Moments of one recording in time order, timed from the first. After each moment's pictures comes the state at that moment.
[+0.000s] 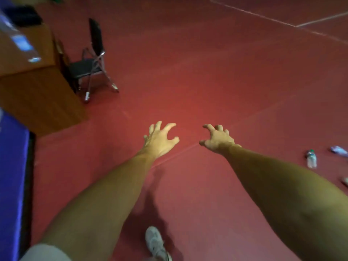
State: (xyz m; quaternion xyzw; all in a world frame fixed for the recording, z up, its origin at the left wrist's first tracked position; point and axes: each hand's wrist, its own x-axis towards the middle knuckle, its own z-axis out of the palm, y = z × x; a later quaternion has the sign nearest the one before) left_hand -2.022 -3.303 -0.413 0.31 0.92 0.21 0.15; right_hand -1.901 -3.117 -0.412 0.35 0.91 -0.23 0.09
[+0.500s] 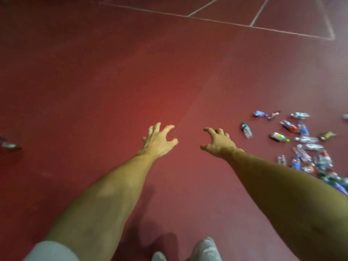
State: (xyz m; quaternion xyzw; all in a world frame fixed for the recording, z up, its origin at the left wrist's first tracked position) left_hand -2.072 -2.965 -0.429 0.53 0.80 0.15 0.23; right_hand -1.861 -2.877 -0.430 0.58 0.78 -0.25 0.03
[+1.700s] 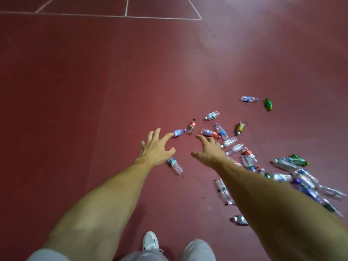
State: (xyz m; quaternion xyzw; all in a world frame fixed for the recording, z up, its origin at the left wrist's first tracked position) left_hand -1.771 -2.164 -0.506 0.78 0.56 0.03 0.25; right_hand -1.568 -2.220 -0.491 0.79 0.56 -0.26 -0.03
